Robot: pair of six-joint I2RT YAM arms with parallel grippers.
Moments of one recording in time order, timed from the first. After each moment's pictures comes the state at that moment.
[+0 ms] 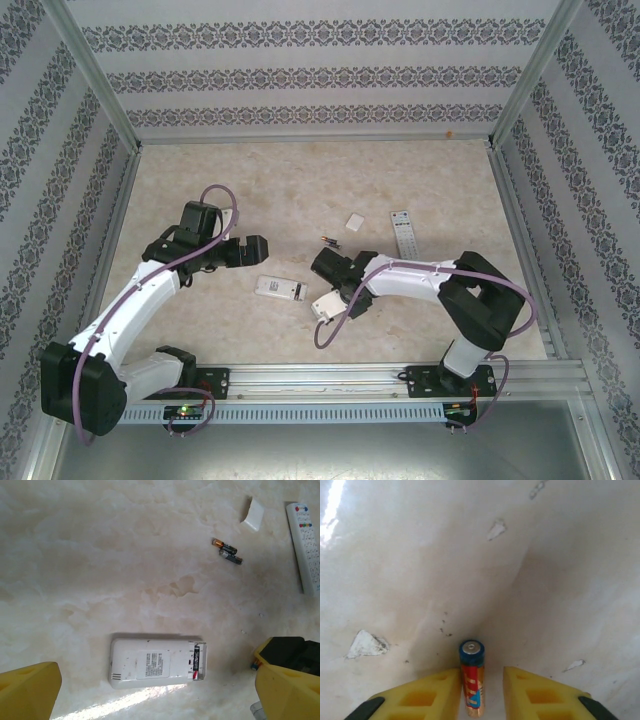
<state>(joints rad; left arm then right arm) -0.27 1.12 0.84 -0.64 0.29 -0.40 0.91 1.67 0.93 -0.70 0.12 -1.16</state>
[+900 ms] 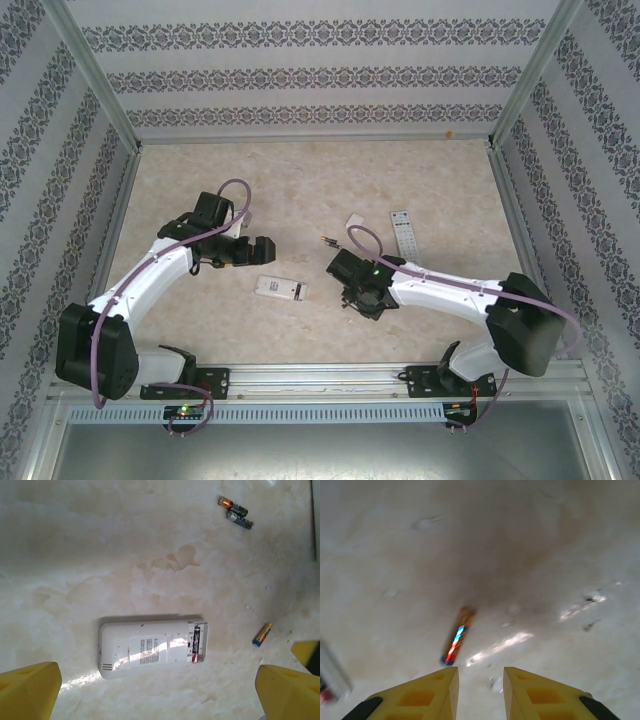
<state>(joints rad) -0.27 1.31 0.94 -0.74 0.39 -0.32 0.90 1.46 0.84 -0.75 0.10 1.57</state>
